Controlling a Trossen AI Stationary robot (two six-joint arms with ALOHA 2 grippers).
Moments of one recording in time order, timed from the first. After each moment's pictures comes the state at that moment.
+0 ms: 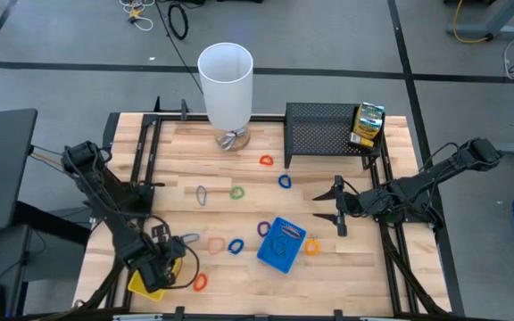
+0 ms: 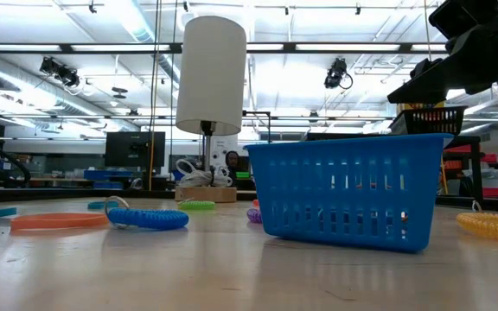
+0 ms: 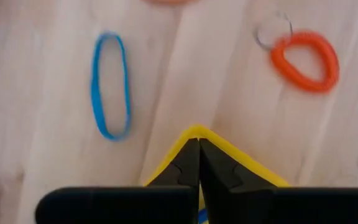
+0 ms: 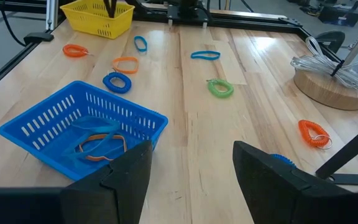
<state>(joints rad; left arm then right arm) -0.98 1.51 0.90 -0.80 -0.28 -1.22 0.41 0.81 0.30 0.08 0.40 0.10</state>
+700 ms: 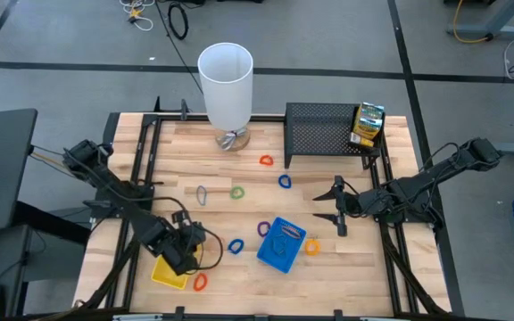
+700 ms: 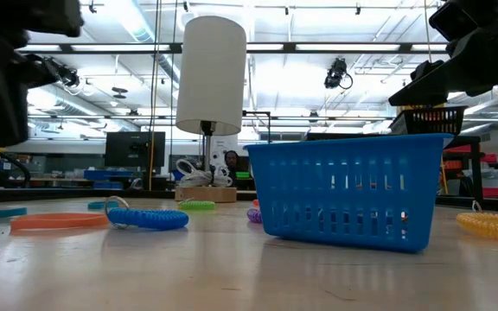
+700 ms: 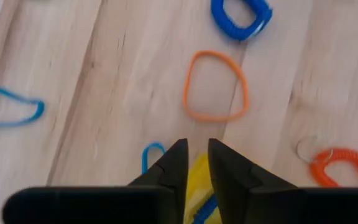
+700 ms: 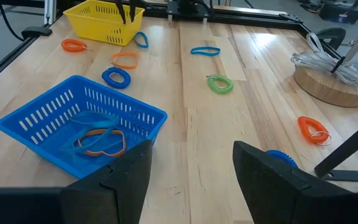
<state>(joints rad) -0.75 1.51 0.90 -0.72 -0.43 -0.96 0.41 0.81 0.30 0.06 0.40 0.10</state>
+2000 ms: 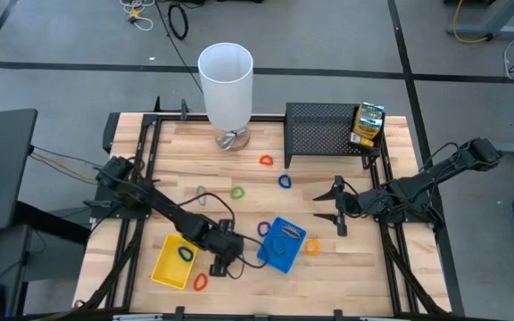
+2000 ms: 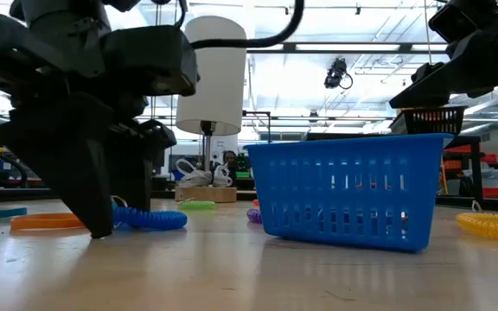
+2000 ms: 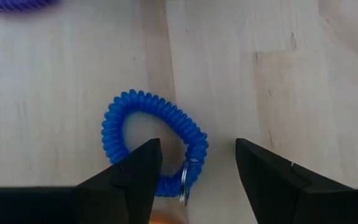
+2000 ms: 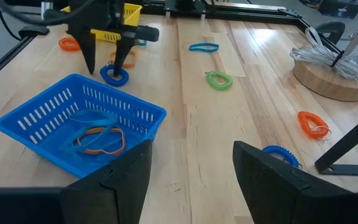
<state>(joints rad) -0.49 1.90 1.02 -0.27 -0.13 -0.36 0.41 0.81 0.30 0.05 0.41 0.12</state>
